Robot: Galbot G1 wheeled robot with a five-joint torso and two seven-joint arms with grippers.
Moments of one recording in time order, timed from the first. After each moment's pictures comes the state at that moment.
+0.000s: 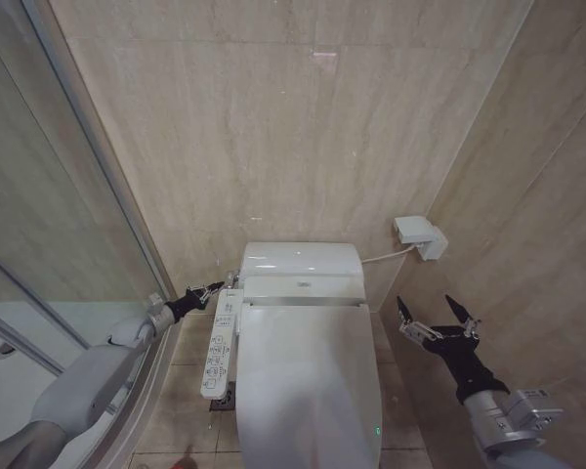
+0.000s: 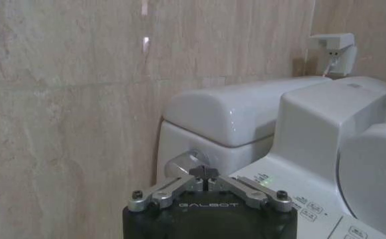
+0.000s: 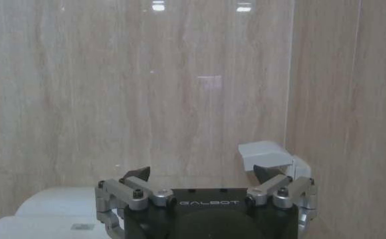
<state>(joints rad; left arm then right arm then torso) 0.49 -0.95 0.12 -0.90 -0.70 -0.30 0.71 -1.71 1.34 0.79 2.42 0.36 -0.16 0.01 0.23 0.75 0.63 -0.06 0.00</state>
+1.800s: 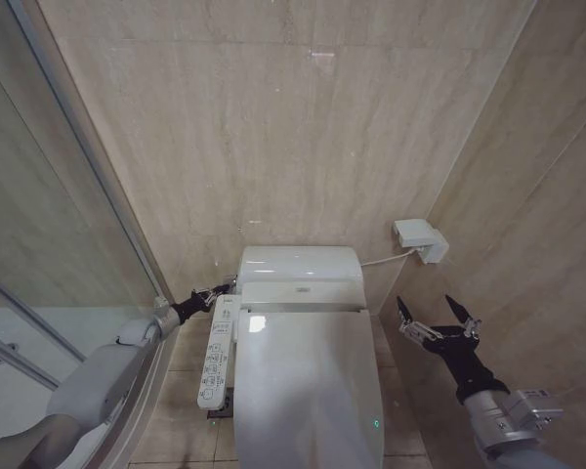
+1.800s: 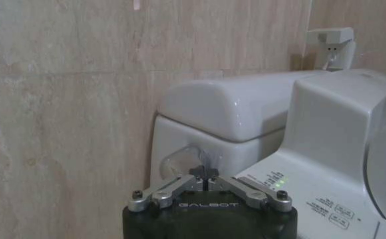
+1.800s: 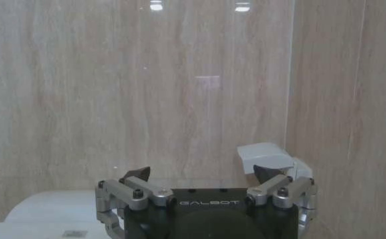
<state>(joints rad) 0.47 -1.02 0.12 -0.80 -0.67 -0.34 0.75 -1.71 1.34 0.79 2.42 0.36 -0.16 0.01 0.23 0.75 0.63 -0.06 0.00</state>
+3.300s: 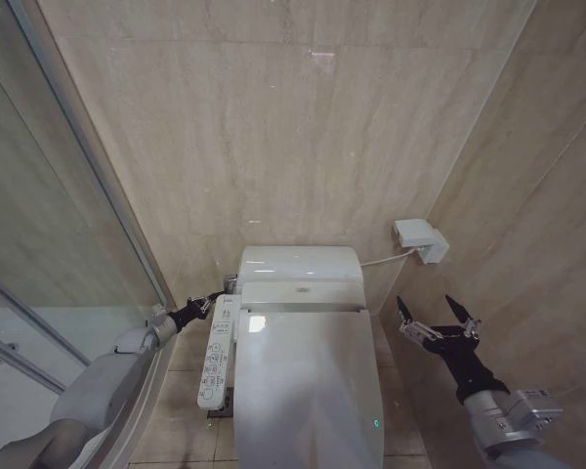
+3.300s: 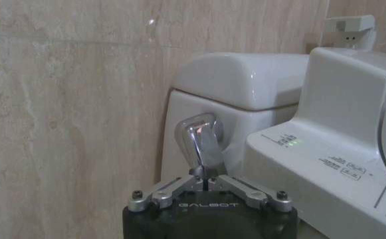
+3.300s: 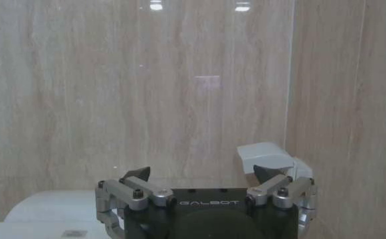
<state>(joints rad) 0.48 -1.05 0.06 -0.70 -0.64 -0.37 0.77 -1.71 1.34 0.79 2.42 0.36 -0.16 0.01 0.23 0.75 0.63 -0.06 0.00</state>
